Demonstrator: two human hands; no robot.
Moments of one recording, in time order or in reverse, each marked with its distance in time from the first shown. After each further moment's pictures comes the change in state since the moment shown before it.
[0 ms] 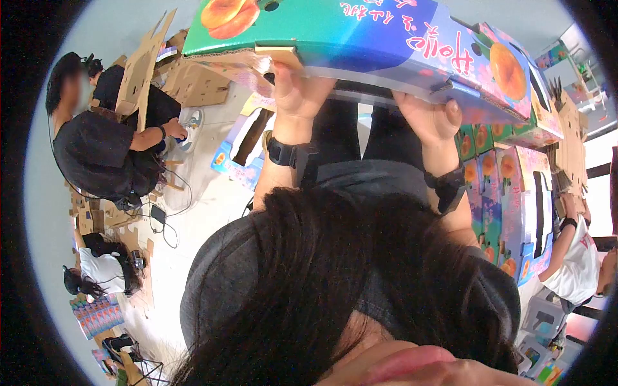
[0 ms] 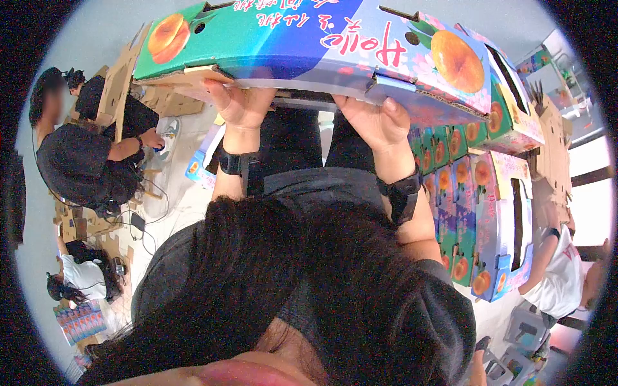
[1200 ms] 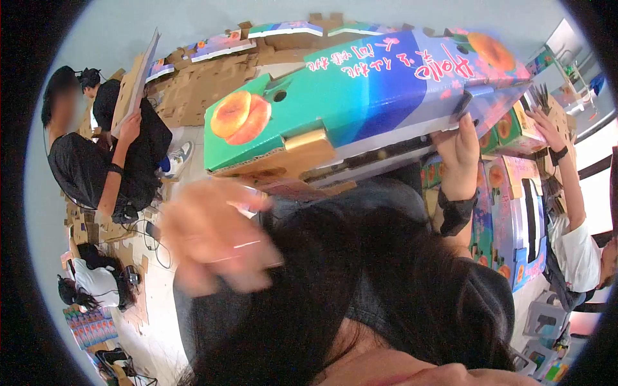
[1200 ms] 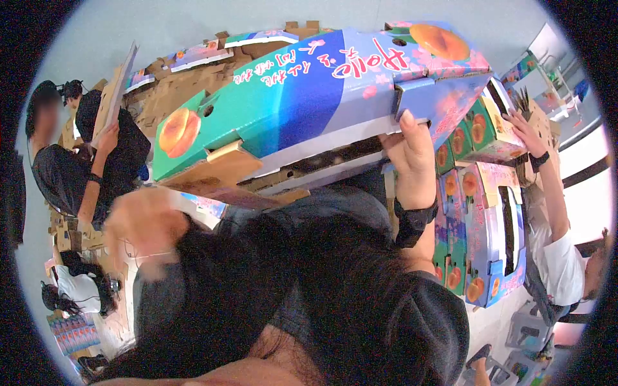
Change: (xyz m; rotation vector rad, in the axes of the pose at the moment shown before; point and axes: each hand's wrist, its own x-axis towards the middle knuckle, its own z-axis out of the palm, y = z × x) left_hand -0.068 0.150 0.079 0.389 -0.768 0.225; right_hand -0.036 -0.069 0.035 -0.489 0.394 -0.004
